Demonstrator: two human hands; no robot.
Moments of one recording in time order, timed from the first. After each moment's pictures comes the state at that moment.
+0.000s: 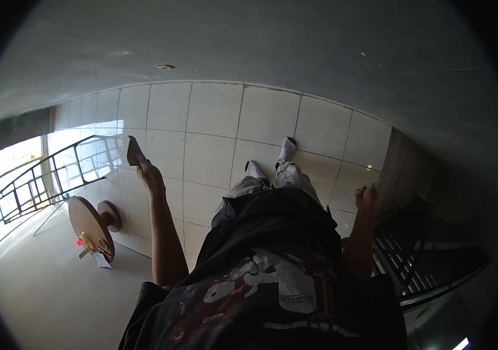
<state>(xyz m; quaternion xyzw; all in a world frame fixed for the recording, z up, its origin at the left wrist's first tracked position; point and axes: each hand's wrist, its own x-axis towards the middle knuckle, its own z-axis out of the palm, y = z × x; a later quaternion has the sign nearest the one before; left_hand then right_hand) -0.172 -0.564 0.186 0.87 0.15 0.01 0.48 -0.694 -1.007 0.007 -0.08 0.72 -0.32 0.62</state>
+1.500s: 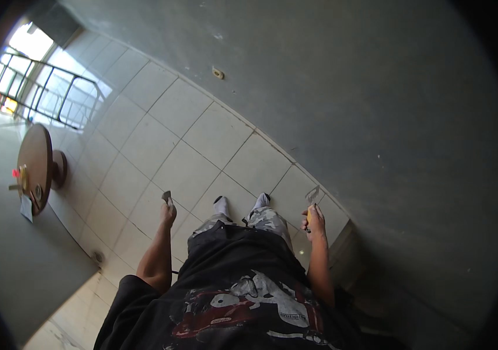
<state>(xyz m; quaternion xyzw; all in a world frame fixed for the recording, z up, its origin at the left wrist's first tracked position) -0.365 -0.420 -0.052 0.89 0.22 -0.18 0.37 -0.498 -0.940 0.130 -0.48 0.50 0.02 0.72</state>
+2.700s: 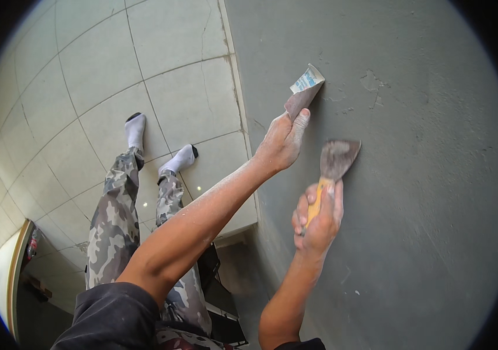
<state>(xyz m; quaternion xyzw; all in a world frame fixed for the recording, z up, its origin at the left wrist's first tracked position) -0.170 -0.954 -0.027 0.54 0.20 -0.12 0.81 -0.225 -1.021 0.110 -0.71 0.36 0.14 0.59</state>
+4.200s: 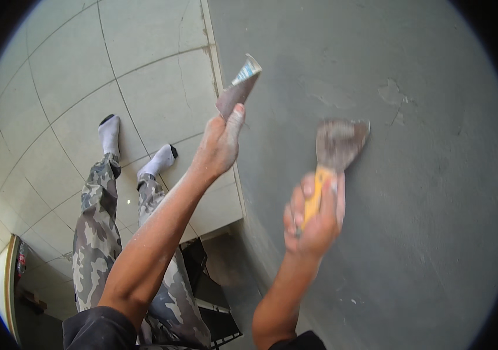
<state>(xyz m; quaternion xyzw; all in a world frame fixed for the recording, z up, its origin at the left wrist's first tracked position) -0.206 -0.933 -0.107 0.57 0.26 -0.08 0.77 -0.195 -1.017 0.076 -0.67 0.36 0.10 0.63</state>
